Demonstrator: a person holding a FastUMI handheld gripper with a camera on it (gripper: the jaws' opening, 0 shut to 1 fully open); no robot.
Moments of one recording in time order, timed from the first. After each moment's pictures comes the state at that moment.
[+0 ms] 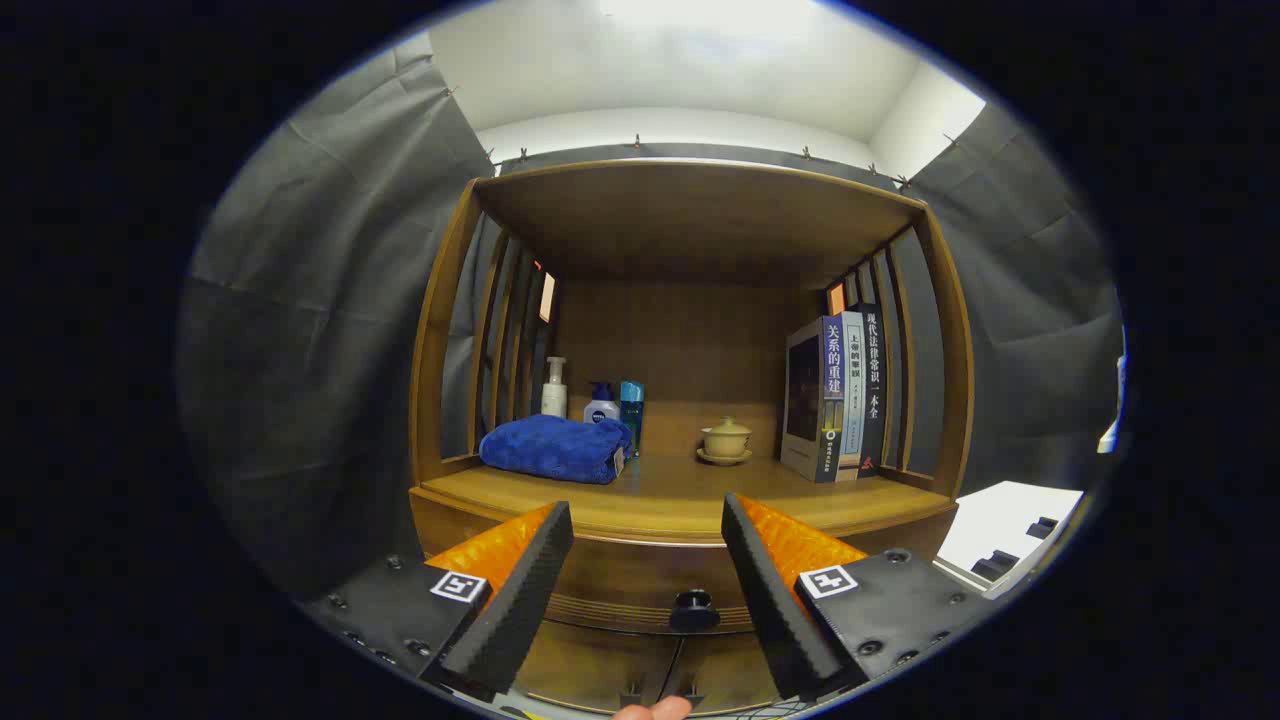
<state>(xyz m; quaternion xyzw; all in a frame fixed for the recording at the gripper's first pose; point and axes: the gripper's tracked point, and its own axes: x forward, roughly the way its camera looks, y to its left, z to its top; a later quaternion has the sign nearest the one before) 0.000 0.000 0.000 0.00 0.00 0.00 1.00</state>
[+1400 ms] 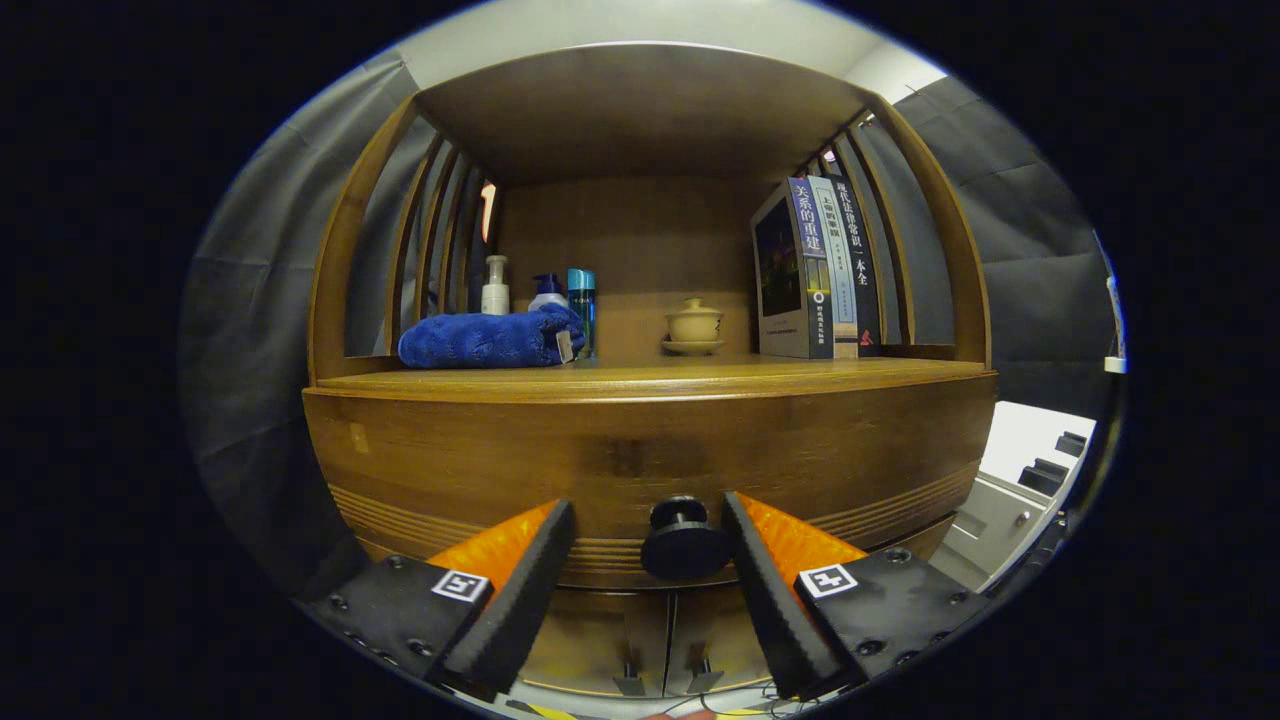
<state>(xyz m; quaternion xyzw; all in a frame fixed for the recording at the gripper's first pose) 0.054 -0.033 -0.133 0.04 0.09 -0.05 0.99</state>
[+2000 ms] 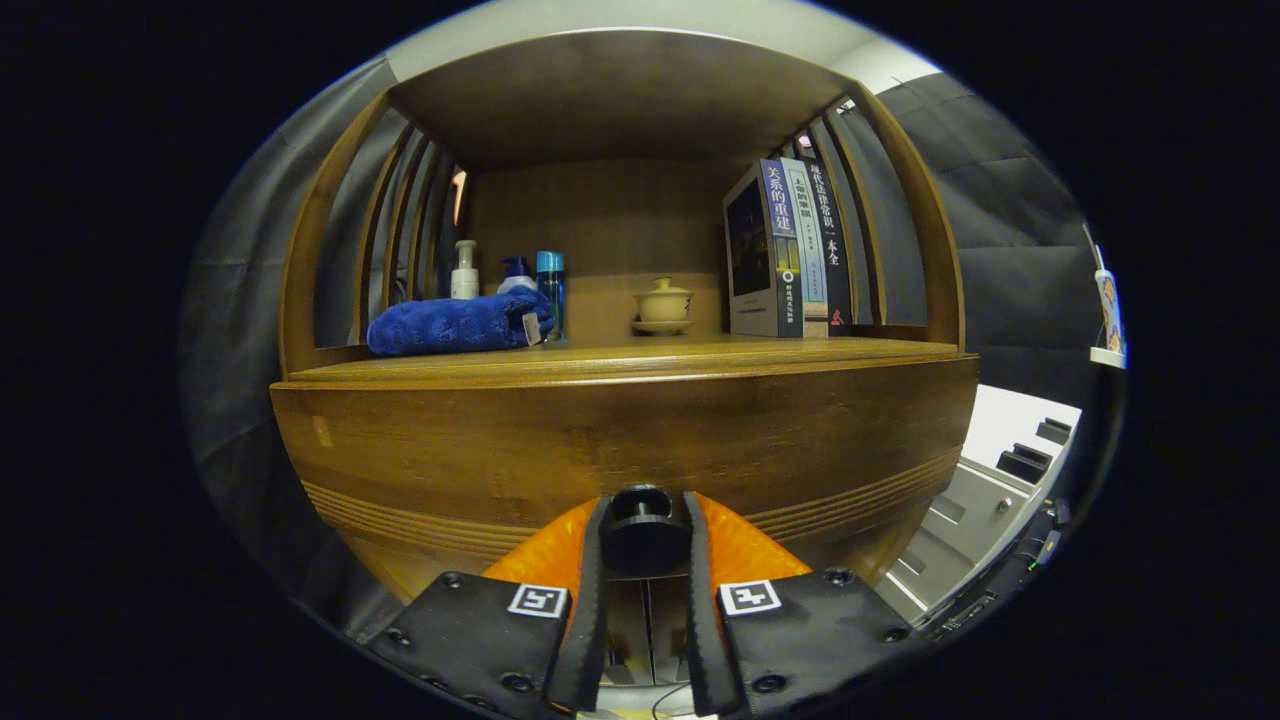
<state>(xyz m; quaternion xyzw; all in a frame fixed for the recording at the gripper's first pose) 0.036 -0.046 -0.139 0.05 0.12 -0.08 0.99</state>
